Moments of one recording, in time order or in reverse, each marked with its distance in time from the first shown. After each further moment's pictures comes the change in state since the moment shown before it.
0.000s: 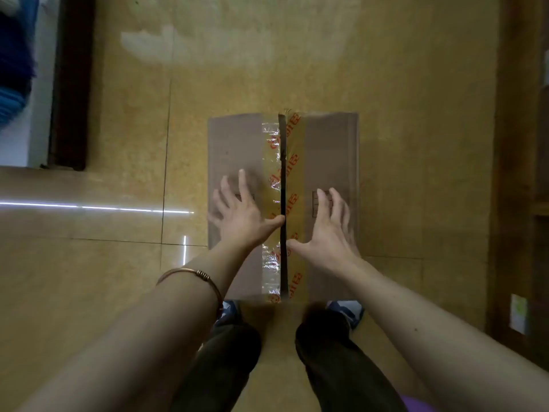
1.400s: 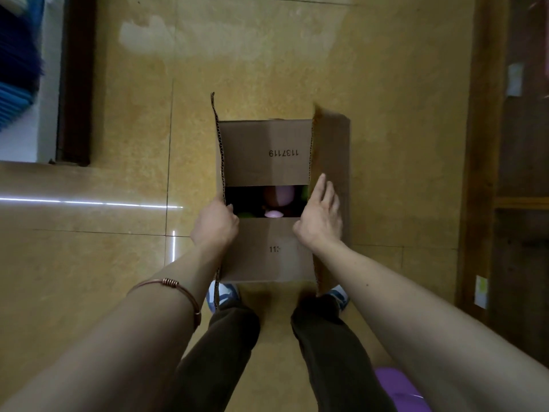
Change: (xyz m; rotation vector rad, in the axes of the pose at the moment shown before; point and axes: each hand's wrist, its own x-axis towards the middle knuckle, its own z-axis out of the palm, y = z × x) left_hand -0.038 -0.032 -0.066 -0.178 -0.015 -0.171; right_hand -0.013 -0.051 -0.021 -0.068 0.042 0.196
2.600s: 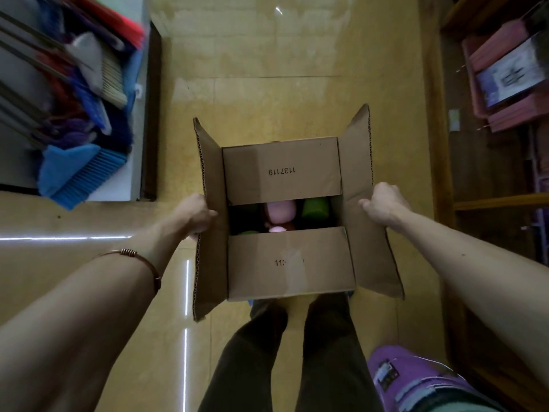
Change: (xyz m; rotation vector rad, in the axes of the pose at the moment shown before) left_hand -0.114 -0.002 -0.257 0.026 -0.290 0.049; right_hand -0.160 -0.015 -0.207 0.087 0.048 0.085
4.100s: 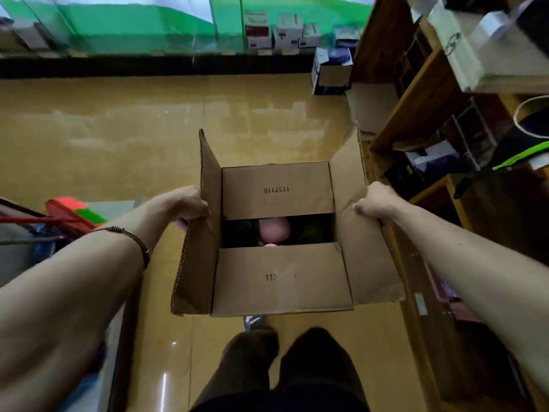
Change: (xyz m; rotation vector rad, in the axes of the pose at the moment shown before) left_hand 0.144 0.509 -0.408 0.090 0.071 0.195; right_hand 0.283 -0.267 -0.504 0.114 0.145 -0.035
